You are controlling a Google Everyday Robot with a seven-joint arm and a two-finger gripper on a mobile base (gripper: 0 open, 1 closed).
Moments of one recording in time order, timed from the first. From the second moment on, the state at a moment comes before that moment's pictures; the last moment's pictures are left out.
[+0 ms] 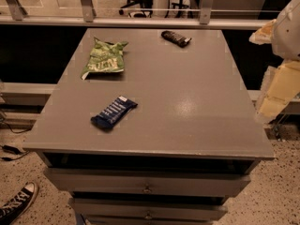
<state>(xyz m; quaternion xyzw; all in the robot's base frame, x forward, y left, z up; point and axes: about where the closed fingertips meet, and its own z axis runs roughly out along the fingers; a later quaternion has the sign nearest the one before) 0.437 -0.214 0.984 -0.61 0.77 -0.03 0.18</state>
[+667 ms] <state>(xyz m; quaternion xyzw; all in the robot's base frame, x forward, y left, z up) 0.445 -0.215 0.979 -0.63 0.76 -0.02 0.18</state>
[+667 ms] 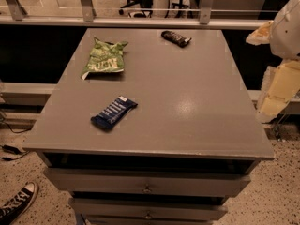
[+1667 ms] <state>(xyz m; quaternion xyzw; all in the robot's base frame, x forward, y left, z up) 0.560 -0.082 0.870 -0.62 0.74 0.11 0.25</state>
